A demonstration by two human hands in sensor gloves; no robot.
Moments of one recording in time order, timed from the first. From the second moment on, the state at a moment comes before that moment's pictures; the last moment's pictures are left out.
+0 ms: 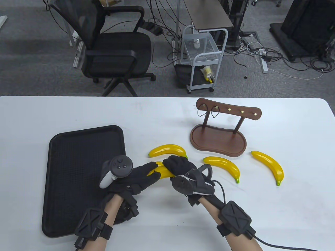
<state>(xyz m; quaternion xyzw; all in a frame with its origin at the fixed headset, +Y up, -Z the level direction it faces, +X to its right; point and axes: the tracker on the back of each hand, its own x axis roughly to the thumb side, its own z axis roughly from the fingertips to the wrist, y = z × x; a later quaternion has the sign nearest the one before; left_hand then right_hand) -0.159 -0.753 -0.299 -0.20 -0.21 0.43 0.86 0.058 -0.715 -0.286 0.32 -0.13 0.94 0.05</state>
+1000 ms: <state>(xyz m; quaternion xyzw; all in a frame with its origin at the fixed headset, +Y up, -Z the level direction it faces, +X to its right) -0.168 -0.736 -0.295 -0.13 -0.22 0.41 0.88 0.099 -0.730 -0.321 0.30 0.07 0.88 0.36</state>
